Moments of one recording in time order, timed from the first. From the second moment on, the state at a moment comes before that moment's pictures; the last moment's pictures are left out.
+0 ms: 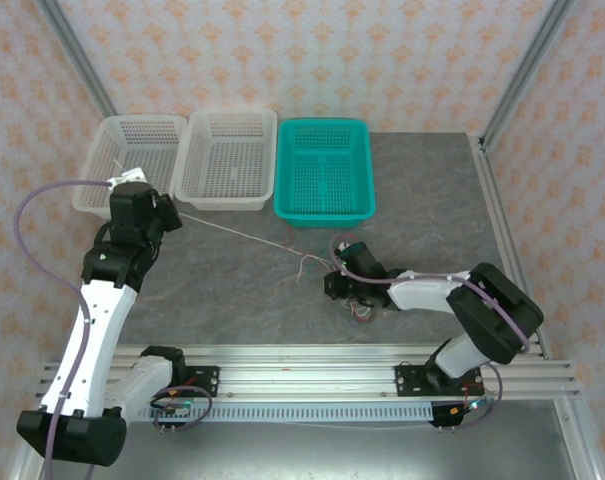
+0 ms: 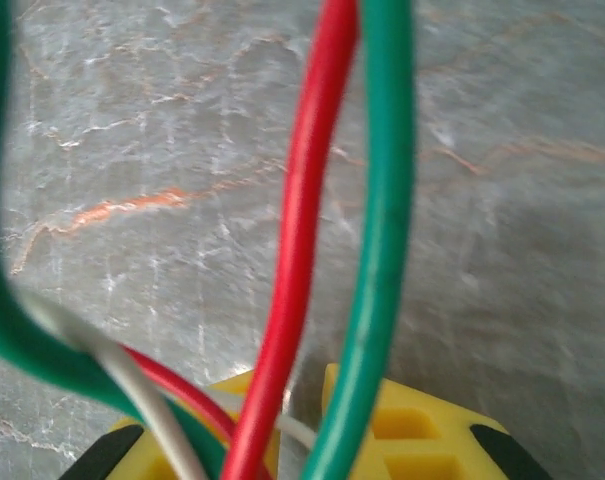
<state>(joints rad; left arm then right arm) -0.03 0.93 1.05 -0.68 -0.24 -0.38 0.72 1.50 0.54 0.06 -0.12 0.62</state>
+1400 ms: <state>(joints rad) -0.16 0.90 1.26 -0.42 0.15 -0.44 0.67 1.06 0.72 -0.23 -0.07 0.67</state>
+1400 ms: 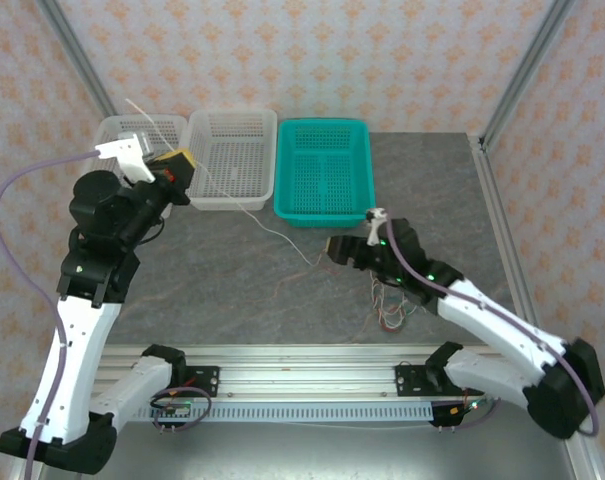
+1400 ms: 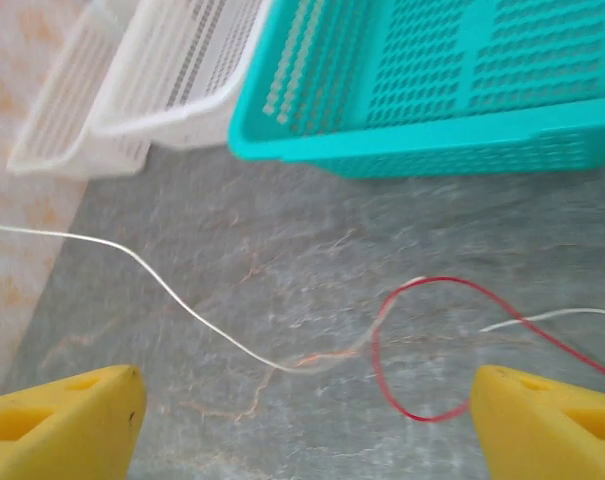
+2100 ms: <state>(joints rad) -0.19 1.14 1.63 -0.52 -0.09 -0.44 0.64 1.43 0.60 -0.12 0.06 0.89</state>
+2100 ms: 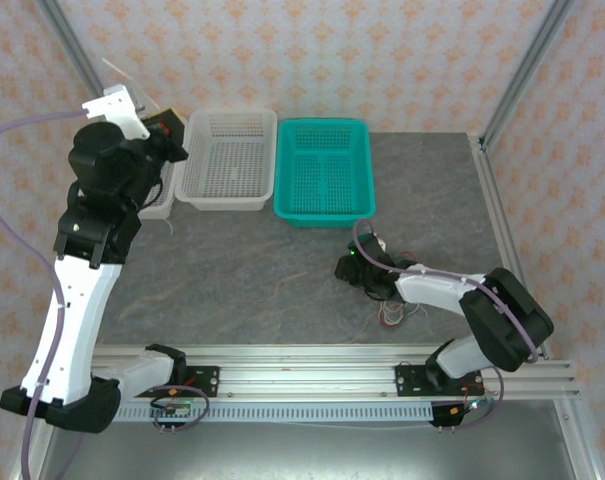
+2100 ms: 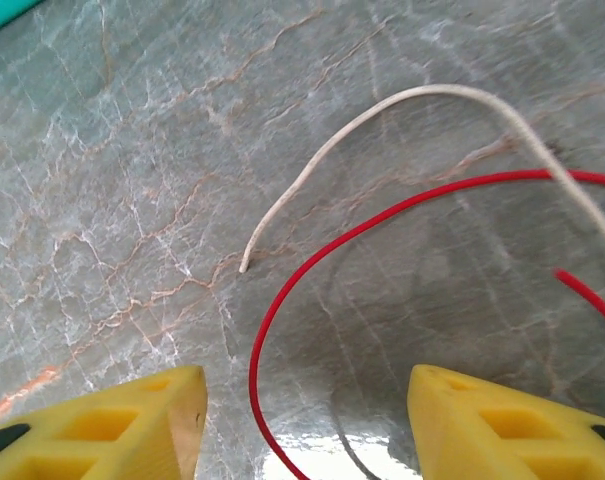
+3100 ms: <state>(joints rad) -0.27 2.19 2.80 -0.45 0.32 -0.57 0.62 0.76 0.60 -0.38 0.09 0.85</state>
